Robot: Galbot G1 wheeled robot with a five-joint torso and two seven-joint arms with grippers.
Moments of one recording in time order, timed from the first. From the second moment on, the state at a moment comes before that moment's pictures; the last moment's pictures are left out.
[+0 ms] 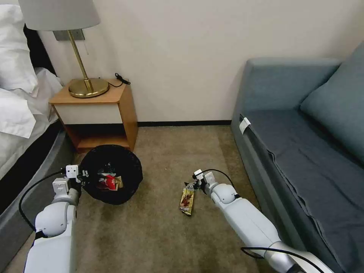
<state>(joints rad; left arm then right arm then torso) 1.14 -1.36 -0.89 -1.67 -0.04 0.35 0.18 -0.65 1.35 -0.12 0.99 0.25 -0.32 -0.14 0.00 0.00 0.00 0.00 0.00</state>
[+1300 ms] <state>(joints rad) 1.16 -1.34 -0.90 -1.66 -0.07 0.33 0.20 -0.68 1.38 -0.18 0.83 0.13 -0.30 -0.20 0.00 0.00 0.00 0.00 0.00</state>
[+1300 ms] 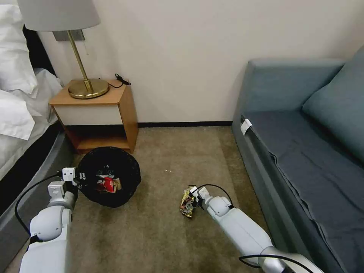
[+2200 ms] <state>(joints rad) 1.16 -1.33 -0.90 -1.65 -0.08 0.32 0.20 -0.70 1.39 -0.18 0.83 0.09 -0.30 -0.27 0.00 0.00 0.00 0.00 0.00</state>
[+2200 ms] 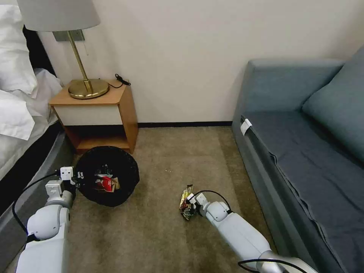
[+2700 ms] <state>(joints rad) 1.16 -1.32 -0.90 -1.64 -0.08 0.31 0.20 -0.70 1.39 -0.18 0.89 0.09 -0.29 -0.27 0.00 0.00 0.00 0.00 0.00</state>
